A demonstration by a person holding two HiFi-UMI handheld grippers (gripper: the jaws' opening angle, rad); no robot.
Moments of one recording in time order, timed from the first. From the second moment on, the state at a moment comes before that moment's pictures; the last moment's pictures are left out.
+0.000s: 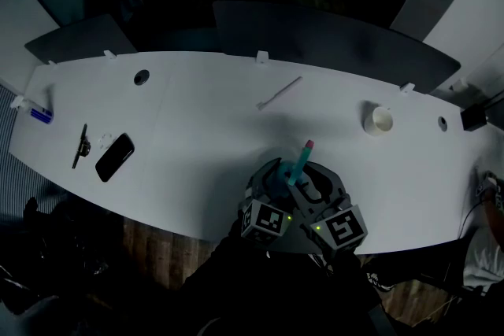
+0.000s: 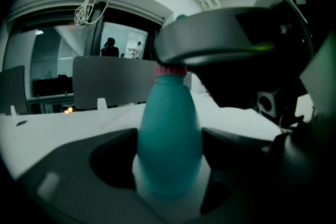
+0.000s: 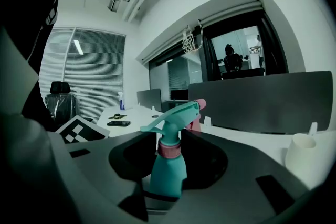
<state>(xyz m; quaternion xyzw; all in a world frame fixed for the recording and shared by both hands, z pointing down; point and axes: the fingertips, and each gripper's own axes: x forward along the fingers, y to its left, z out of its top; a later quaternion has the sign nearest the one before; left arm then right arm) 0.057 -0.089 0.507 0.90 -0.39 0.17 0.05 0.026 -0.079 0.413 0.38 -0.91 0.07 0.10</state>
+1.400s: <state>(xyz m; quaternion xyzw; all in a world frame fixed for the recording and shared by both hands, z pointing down) 0.056 -0.086 0.501 0.89 -0.43 0.11 0.09 0.038 -0.075 0.413 0.44 -0.90 0.02 0.01</state>
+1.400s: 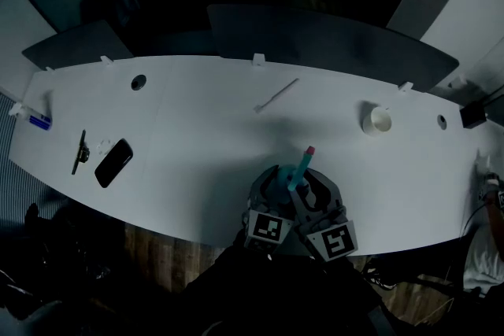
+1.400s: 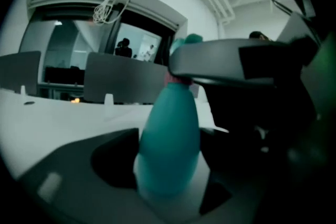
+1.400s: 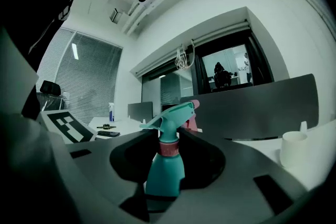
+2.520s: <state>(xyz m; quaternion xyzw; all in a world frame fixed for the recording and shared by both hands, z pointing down) 0.060 -0.081 0.503 0.97 -0.15 0.16 0.09 0.040 -0.073 0.413 0.34 -0.94 0.03 0.02</state>
